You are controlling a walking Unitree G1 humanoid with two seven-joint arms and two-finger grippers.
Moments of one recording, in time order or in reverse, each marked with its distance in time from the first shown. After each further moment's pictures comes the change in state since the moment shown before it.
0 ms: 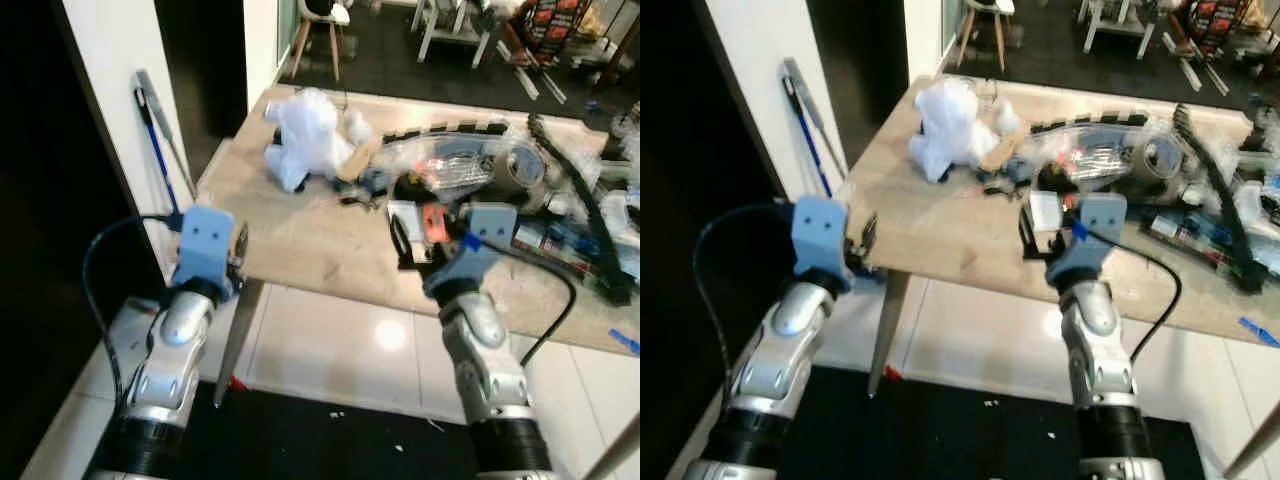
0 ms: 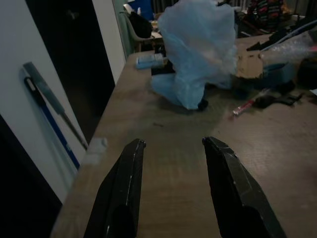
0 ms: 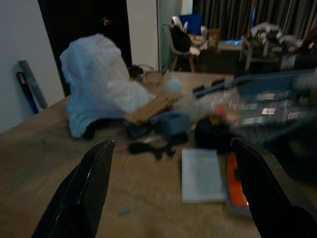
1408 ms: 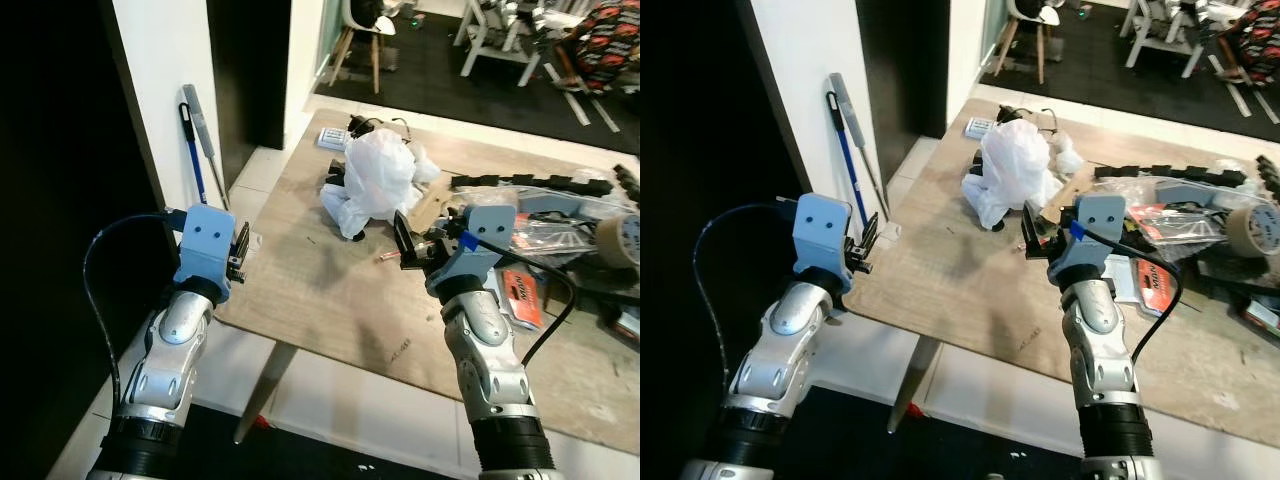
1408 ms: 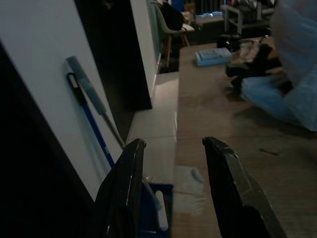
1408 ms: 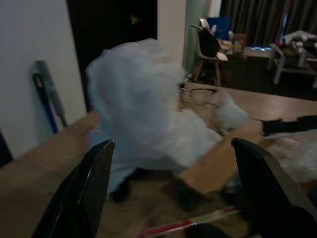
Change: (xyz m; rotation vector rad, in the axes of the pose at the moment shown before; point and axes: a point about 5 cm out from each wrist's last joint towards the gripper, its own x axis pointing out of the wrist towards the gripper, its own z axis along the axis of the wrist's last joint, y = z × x) left arm 0.000 0.002 0.001 0.011 0.002 -0.007; right arm 0.001 0.001 0.002 -0.045 -0.018 -0.016
